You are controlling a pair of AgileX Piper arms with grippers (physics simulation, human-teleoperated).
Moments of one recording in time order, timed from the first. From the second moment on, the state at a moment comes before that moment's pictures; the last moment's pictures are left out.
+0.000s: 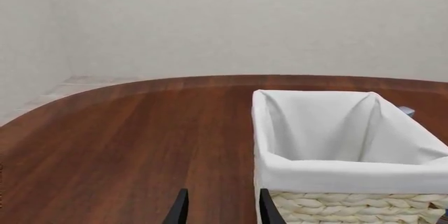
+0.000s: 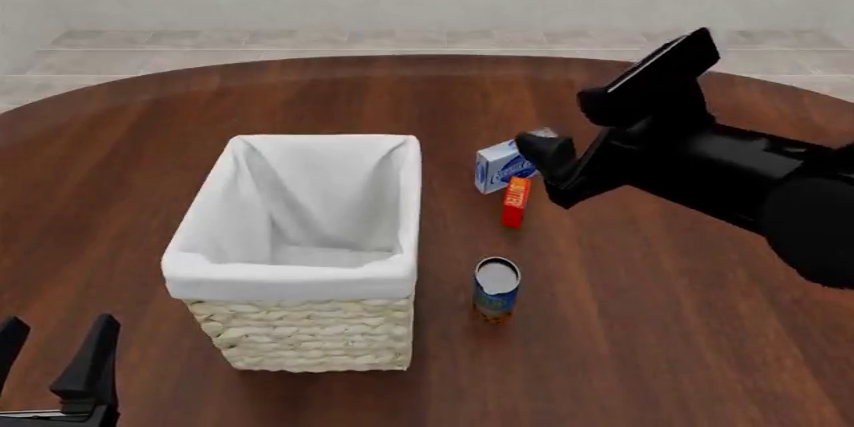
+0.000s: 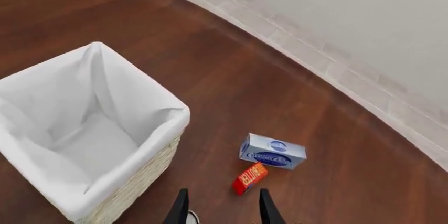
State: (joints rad) left arm 0.03 0.01 0.00 0.00 -0.01; right arm 0.50 1.13 -0.99 0.27 -0.28
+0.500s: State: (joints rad) left arm 0.04 0.01 0.00 0.00 -0.01; right arm 0.59 1.23 -0.96 0.22 -0.29
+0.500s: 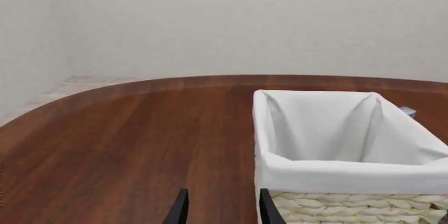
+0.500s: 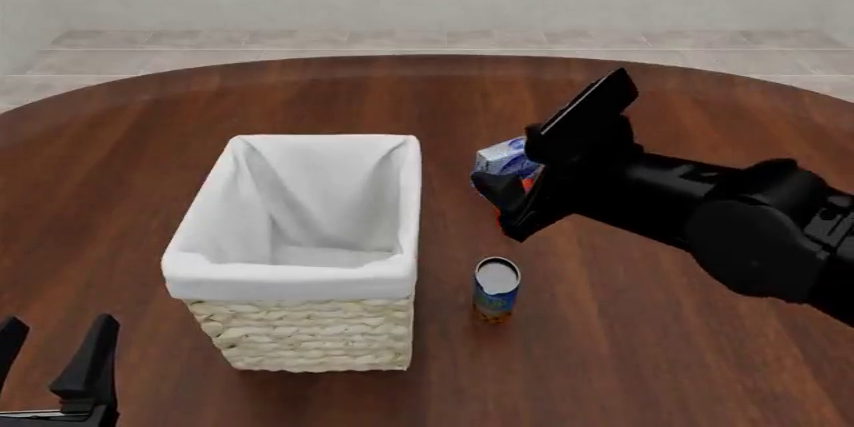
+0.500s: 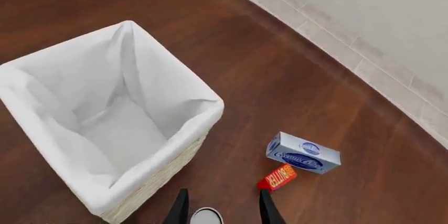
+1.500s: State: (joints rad) left arm 0.03 0.03 0.00 -0.01 0.00; right arm 0.64 1.36 -0.85 0.11 -0.22
